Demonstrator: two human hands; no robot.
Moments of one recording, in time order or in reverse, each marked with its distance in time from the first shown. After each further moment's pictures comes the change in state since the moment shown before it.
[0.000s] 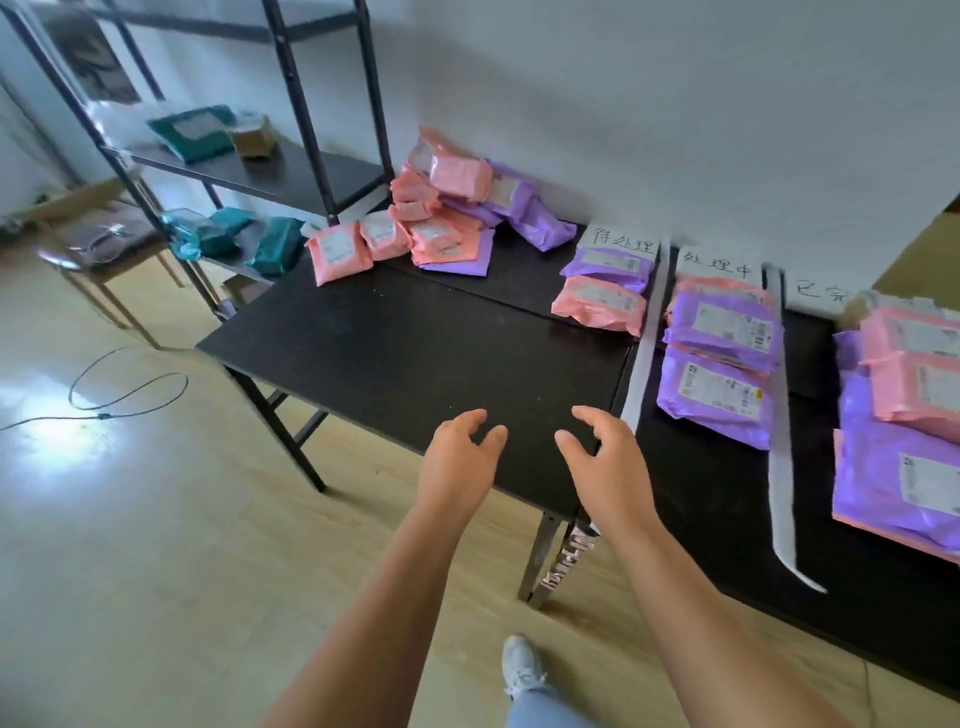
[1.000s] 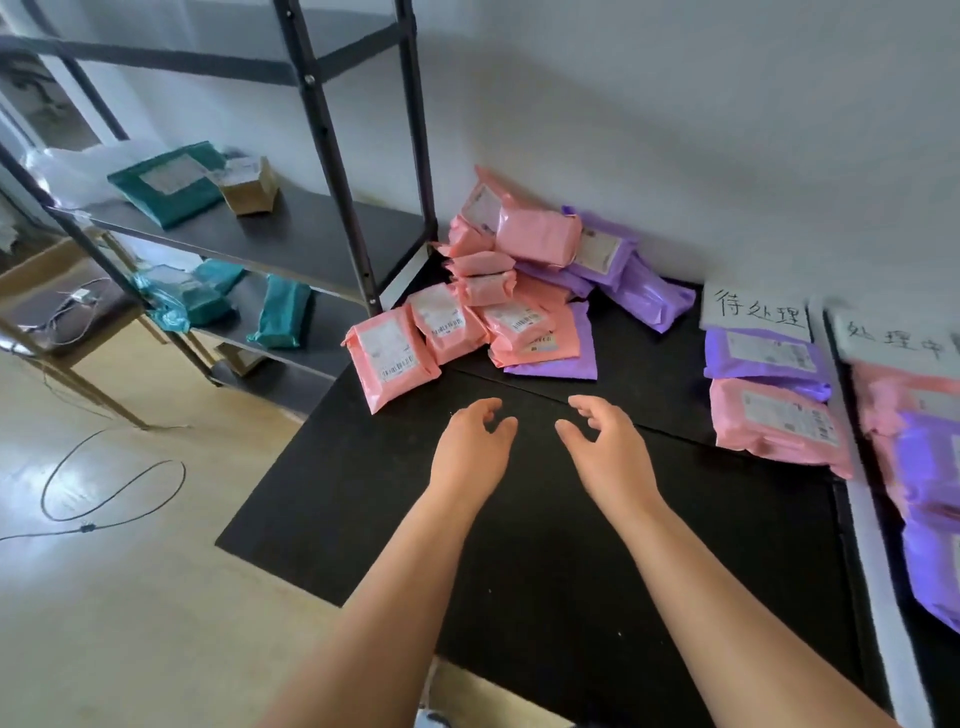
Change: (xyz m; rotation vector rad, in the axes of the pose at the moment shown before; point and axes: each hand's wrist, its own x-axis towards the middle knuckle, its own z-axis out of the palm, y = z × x) left_hand 0.386 0.001 -0.170 0.100 -0.102 0.021; right_hand 0.304 -0.162 0.243 -0.028 -0.040 0.072
